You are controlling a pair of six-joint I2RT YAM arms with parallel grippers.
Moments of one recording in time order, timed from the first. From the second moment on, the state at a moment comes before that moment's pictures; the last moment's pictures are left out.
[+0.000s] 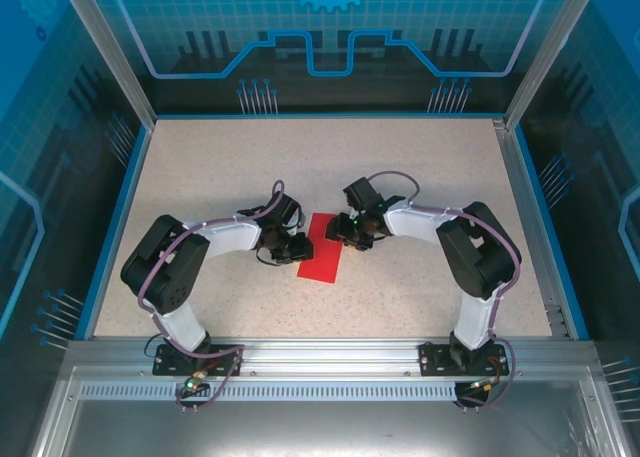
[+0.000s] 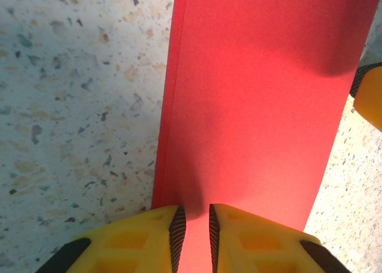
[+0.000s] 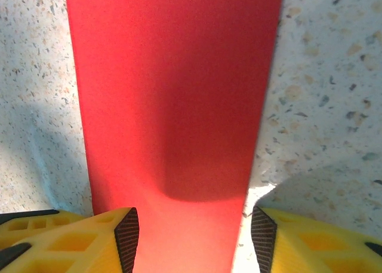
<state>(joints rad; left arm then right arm) -0.51 1.73 0.88 -0.34 0.37 -0.64 0.60 1.86 1.09 -0.35 -0.29 0.85</state>
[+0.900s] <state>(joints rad) -0.51 1.74 0.88 -0.30 0.39 -0.64 0.62 1.81 1.03 -0.20 -0.38 0.86</state>
